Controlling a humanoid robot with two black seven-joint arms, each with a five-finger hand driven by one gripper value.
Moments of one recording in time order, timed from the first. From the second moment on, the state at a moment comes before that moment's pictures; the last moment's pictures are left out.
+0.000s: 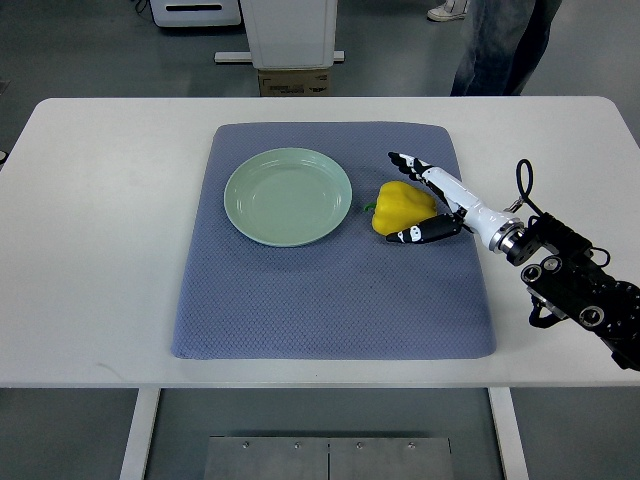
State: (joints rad) left arm -0.01 0.00 -0.11 -0.23 0.09 0.18 -0.17; right arm 0.75 -0.21 0.54 0.72 -1.14 0.02 0.46
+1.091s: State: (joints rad) left arm -0.01 0.00 -0.11 -0.23 0.09 0.18 -0.17; right arm 0.87 -0.14 0.54 0.70 -1.12 0.02 0.43
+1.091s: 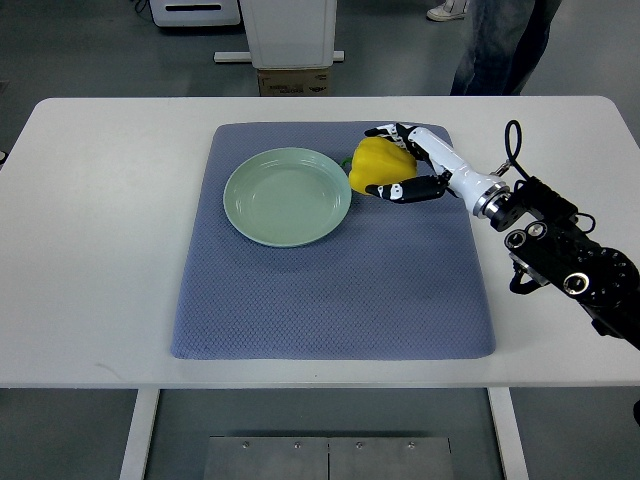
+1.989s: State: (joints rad) left arm -0.01 0.00 -0.11 -0.23 0.09 0.18 -0.17; right arm 0.93 0.00 0.43 0.70 -1.12 0.00 0.33
